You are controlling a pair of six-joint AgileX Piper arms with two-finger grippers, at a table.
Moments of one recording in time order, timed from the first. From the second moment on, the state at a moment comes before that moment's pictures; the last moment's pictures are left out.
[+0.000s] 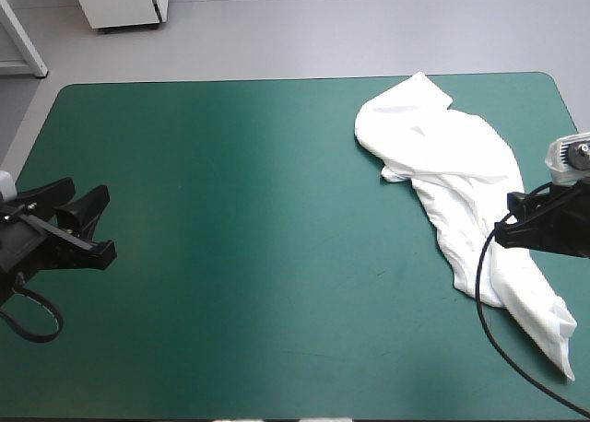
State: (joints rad) left arm -0.10 0.73 -1.26 -0.23 0.94 0.19; right arm 0.11 0.89 -1.45 0.05 1.25 -0.08
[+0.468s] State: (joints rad) left arm -0.10 0.86 -1.27 -0.26 1.03 0.21; right arm 0.11 1.22 -1.49 0.06 1.25 -0.06
